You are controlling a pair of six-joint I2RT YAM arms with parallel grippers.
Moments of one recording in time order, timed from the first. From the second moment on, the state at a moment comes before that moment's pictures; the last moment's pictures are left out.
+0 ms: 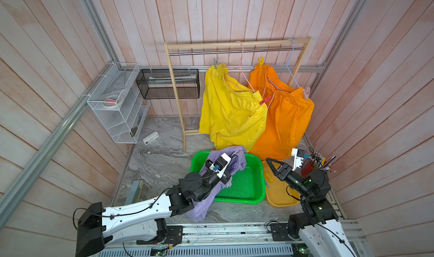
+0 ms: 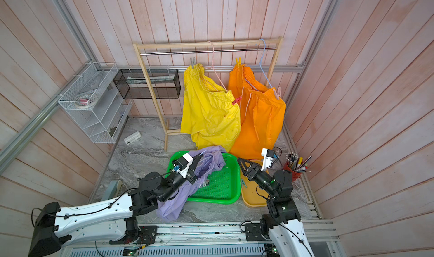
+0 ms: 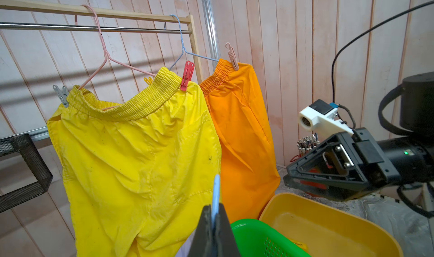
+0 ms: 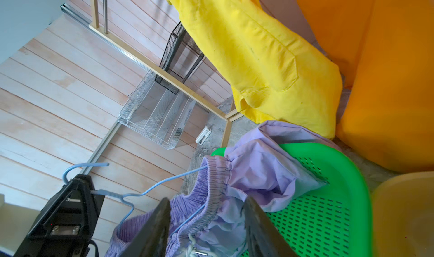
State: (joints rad) left arm -1.15 1.06 0.70 0.54 -0.36 0.26; right arm 0.19 0.44 0.40 0.01 -0.59 0.93
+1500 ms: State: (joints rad) left arm -0.97 1.29 0.81 0.84 0.06 -0.02; right arm 0.74 0.94 0.44 0.68 -0.41 1.03
